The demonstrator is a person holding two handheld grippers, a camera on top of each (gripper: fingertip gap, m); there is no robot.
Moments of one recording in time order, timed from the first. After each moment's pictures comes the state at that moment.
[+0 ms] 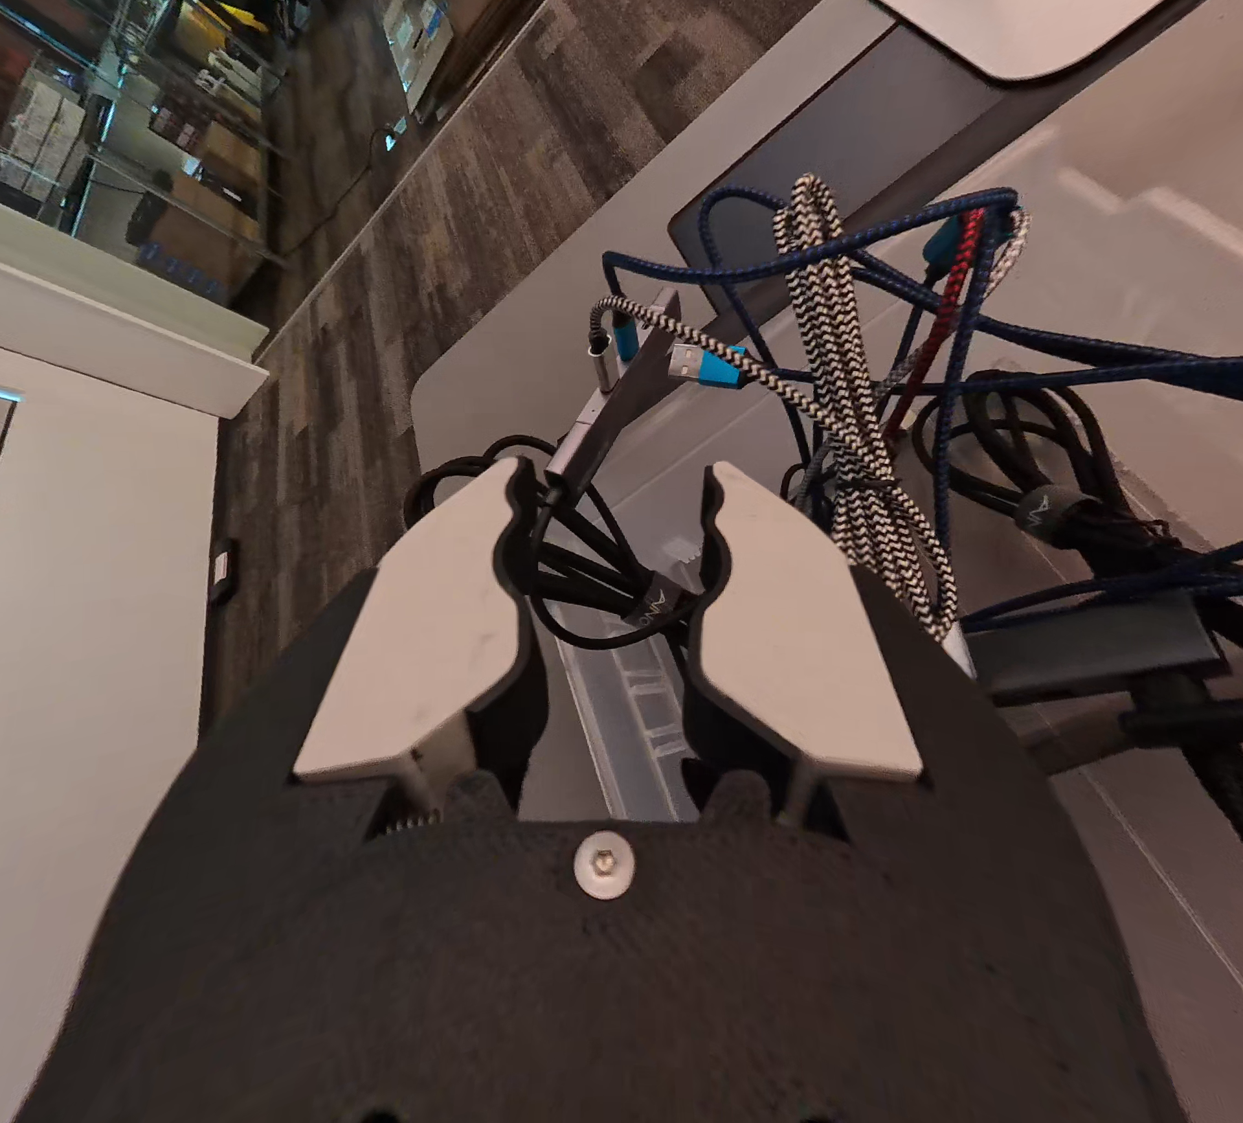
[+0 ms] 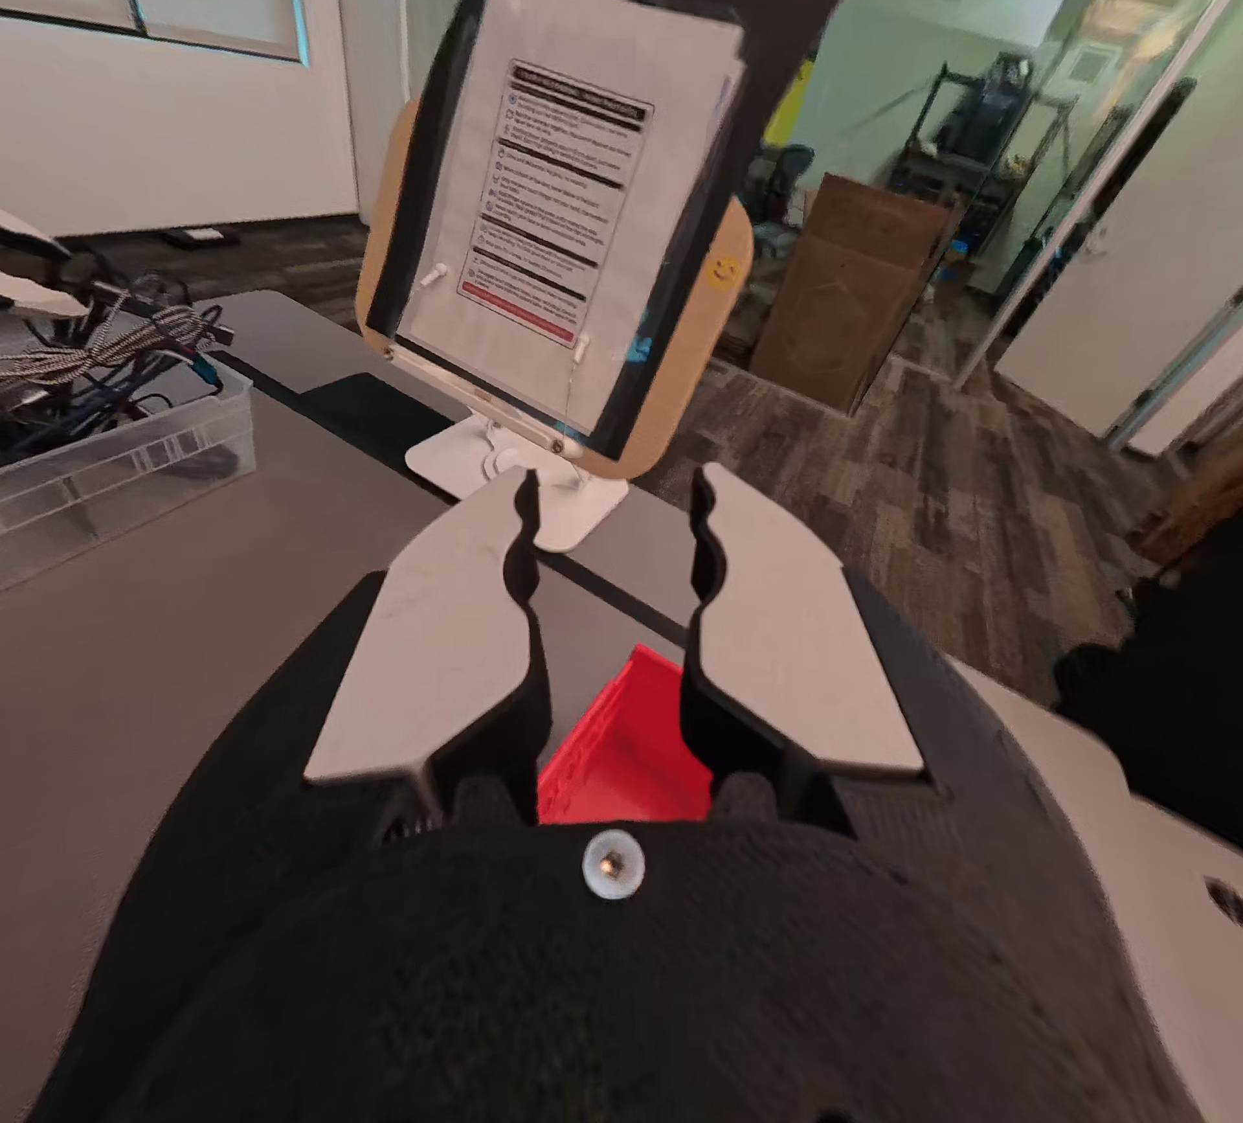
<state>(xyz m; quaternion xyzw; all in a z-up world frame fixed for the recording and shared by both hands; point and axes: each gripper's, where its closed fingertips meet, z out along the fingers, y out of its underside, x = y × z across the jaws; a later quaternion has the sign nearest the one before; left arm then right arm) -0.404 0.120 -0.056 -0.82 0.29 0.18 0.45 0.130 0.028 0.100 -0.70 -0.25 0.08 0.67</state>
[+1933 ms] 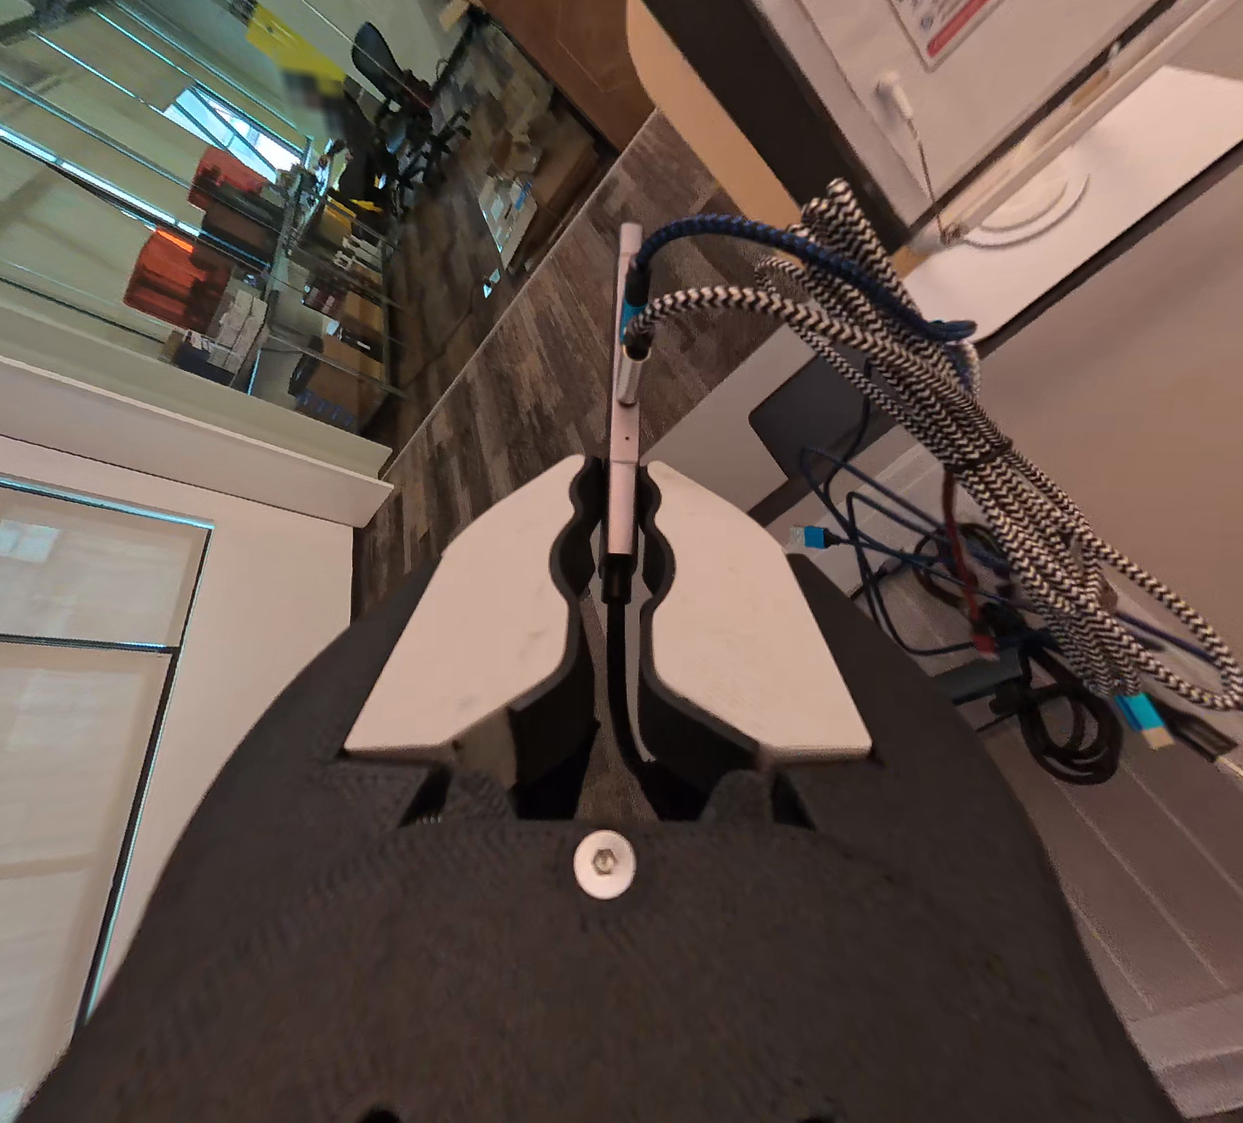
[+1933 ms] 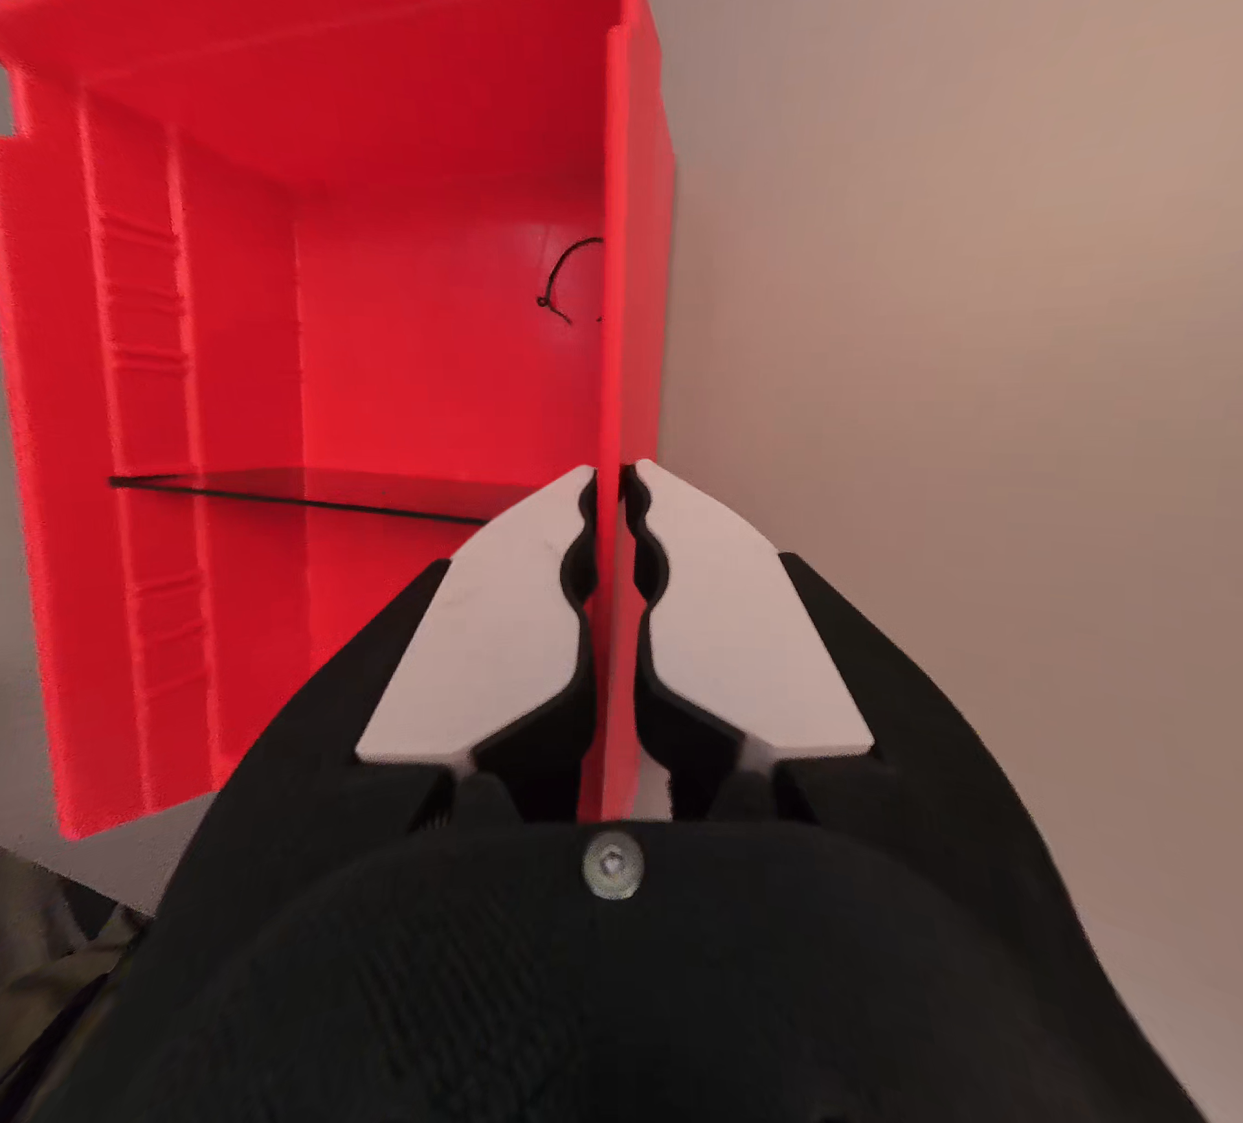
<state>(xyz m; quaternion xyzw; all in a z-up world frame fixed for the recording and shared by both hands) -0.338 0.083 0.144 -0.76 0.35 0.22 0.51 0.337 0.003 -0.140 -0.96 0.03 0.16 0.22</state>
